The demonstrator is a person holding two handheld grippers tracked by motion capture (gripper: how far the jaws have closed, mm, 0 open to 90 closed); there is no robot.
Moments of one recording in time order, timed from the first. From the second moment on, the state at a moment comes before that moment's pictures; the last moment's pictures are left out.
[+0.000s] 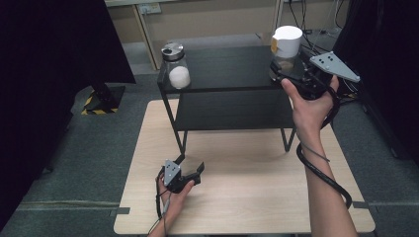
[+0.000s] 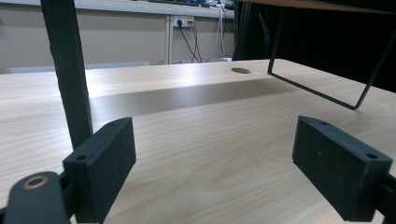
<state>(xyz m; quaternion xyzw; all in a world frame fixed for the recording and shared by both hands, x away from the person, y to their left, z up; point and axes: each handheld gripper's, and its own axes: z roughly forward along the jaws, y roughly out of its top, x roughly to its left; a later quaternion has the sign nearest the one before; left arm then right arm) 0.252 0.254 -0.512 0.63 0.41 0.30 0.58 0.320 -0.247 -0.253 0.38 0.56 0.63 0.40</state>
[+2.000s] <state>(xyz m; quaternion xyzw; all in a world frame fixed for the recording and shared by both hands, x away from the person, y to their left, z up) 0.252 0.253 -0.512 0.63 0.41 0.30 0.58 0.261 -0.277 -0.318 0.36 0.60 0.64 0.33</state>
